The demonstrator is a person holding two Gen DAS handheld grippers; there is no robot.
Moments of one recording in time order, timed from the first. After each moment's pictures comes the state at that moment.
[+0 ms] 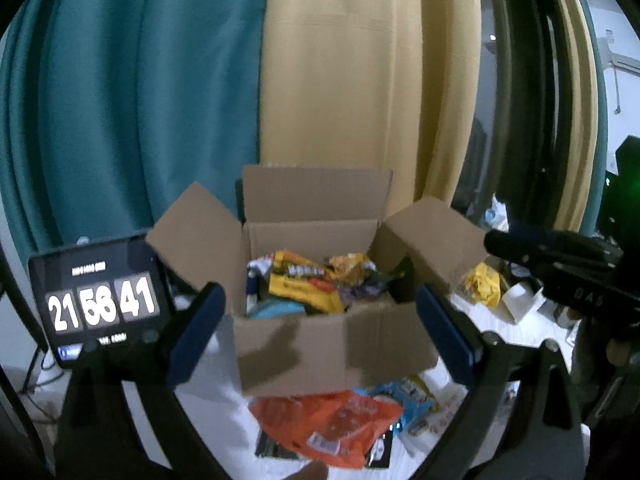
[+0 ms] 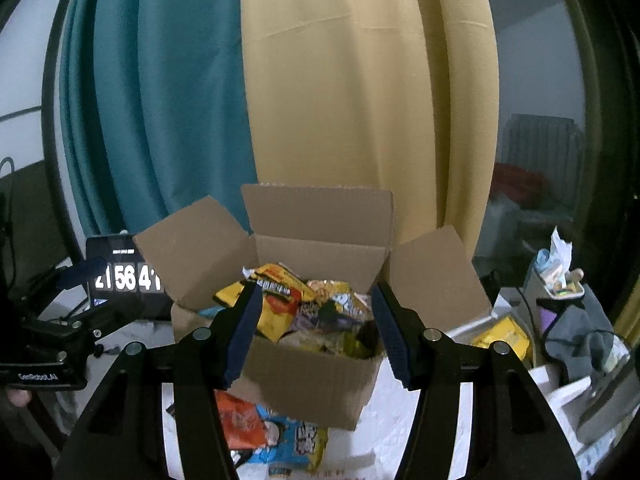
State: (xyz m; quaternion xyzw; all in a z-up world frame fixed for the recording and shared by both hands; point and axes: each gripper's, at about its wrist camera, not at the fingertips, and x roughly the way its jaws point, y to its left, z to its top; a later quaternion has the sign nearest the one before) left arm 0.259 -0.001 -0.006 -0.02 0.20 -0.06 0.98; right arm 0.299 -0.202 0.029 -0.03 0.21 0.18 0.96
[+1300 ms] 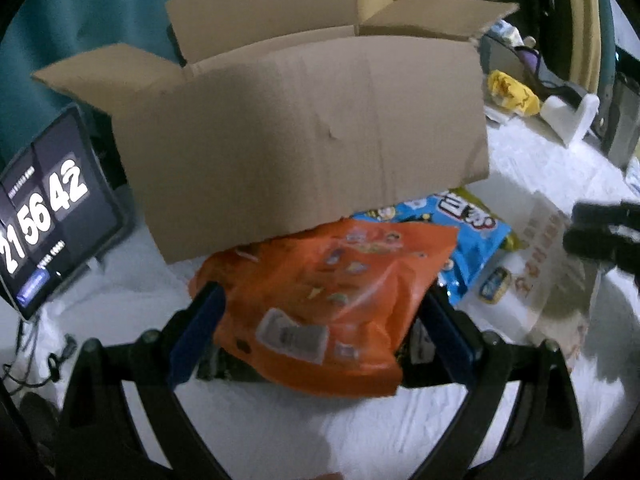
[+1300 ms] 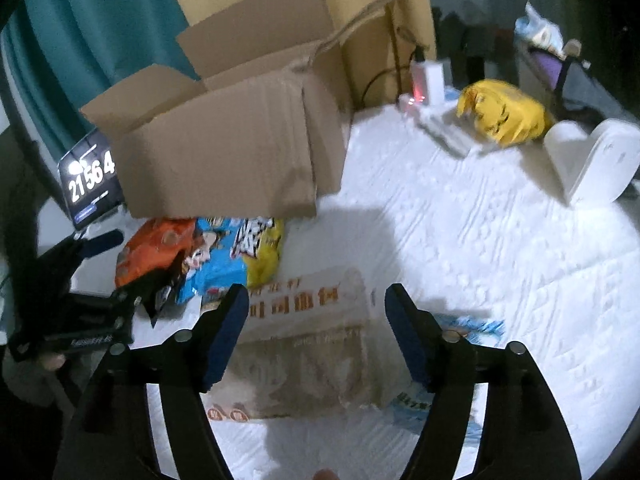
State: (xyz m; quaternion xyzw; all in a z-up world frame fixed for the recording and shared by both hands) left arm 0.300 -0.052 -0.176 0.10 0.38 -0.06 0.92; right arm 0.279 -0.263 -0.151 0.05 0.41 0.18 0.89
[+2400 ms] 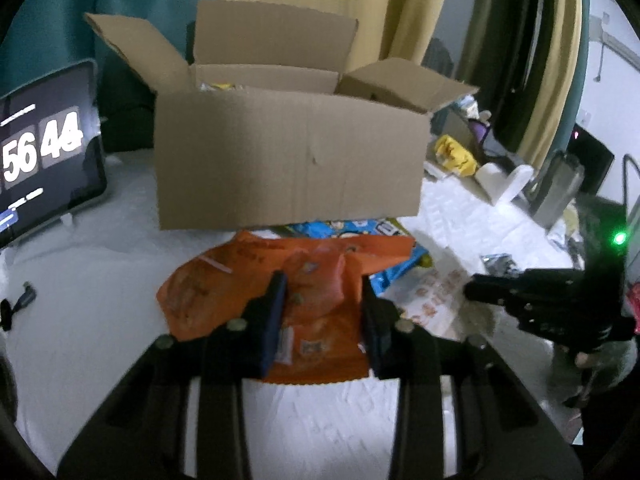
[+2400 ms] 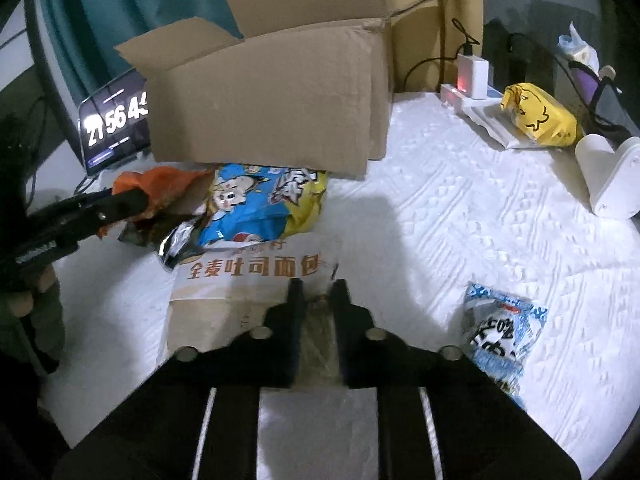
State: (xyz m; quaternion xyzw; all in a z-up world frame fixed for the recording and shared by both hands) left arm 0.245 -0.004 -0.147 -0.04 0.34 -0.16 0.93; right arm 0.252 -0.234 -0.159 -0.01 0.41 0.22 0.88
